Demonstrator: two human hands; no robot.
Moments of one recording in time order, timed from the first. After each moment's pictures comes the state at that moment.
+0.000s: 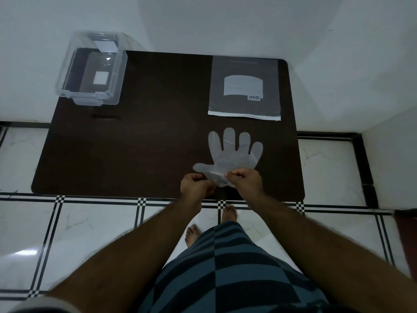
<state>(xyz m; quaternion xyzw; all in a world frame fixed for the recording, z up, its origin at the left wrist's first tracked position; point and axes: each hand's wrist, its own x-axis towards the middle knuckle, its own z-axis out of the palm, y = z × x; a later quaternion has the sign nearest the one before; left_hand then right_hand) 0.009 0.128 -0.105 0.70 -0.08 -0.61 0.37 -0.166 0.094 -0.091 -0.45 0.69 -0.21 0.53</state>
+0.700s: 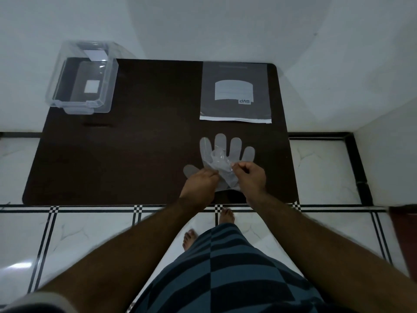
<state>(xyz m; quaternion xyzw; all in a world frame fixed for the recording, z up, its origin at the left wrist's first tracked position) -0.001 0.110 -0.084 0.56 -0.80 -0.23 0.08 -0.180 0.078 -0.078 -0.37 0.73 -0.32 0.49</state>
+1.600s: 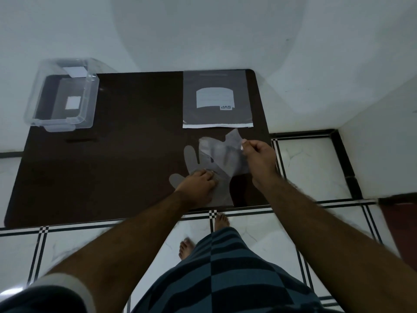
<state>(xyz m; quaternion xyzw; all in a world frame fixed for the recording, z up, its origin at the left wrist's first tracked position) -0.024 0.067 -0.095 0.45 -0.86 -0.21 -0.15 -0.232 0.025 -0.027 -0.33 0.73 -0.41 0.45</state>
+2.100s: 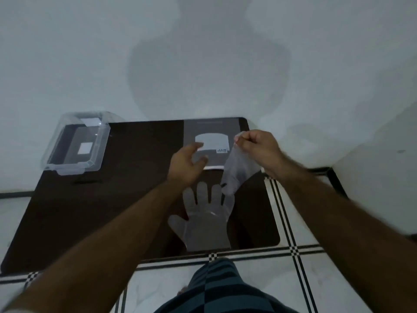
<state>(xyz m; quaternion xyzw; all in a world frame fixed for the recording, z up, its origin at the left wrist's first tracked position) -0.016 -0.040 0.054 0.61 -0.62 -0.33 0.37 -0.258 -0.067 0.114 -0.56 0.59 -0.37 0.45</state>
